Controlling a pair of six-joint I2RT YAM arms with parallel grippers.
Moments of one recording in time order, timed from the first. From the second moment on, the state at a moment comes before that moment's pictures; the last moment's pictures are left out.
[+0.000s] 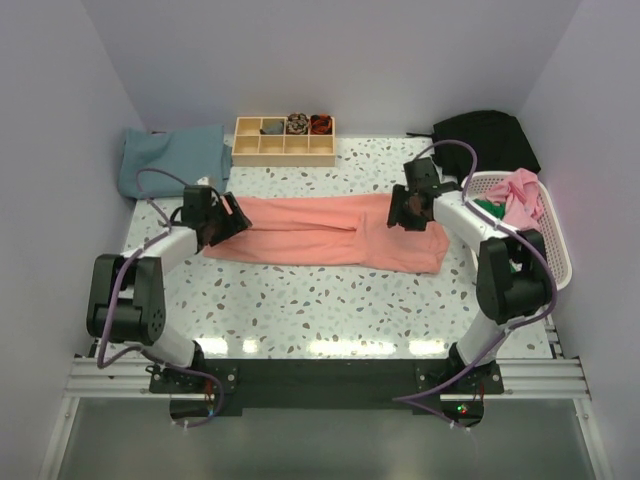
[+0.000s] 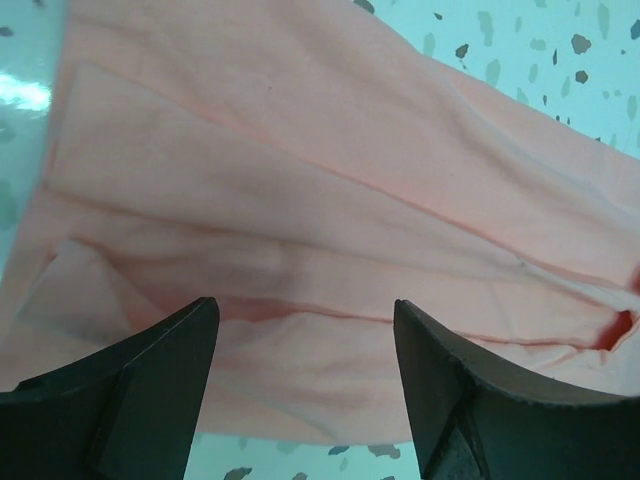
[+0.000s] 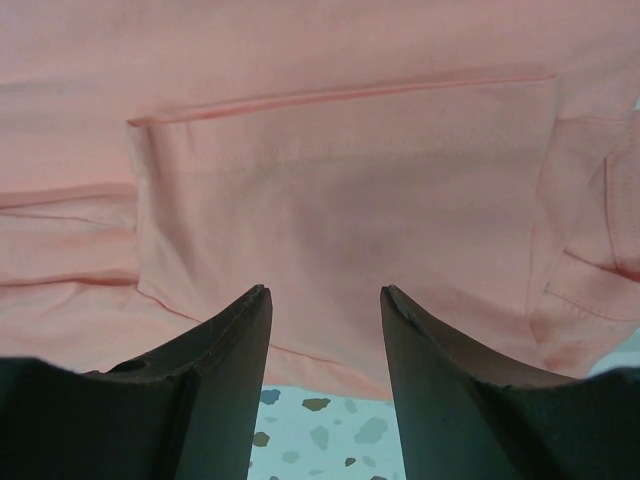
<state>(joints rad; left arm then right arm) -0.06 1.60 0.84 -0.05 0.17 -0.55 0.26 1.72 1.24 -0.55 0.06 0.43</state>
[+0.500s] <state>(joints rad) -0.06 1.24 0.62 -0.07 0.02 -0.56 0.26 1.72 1.13 -0.49 -0.06 0.45</state>
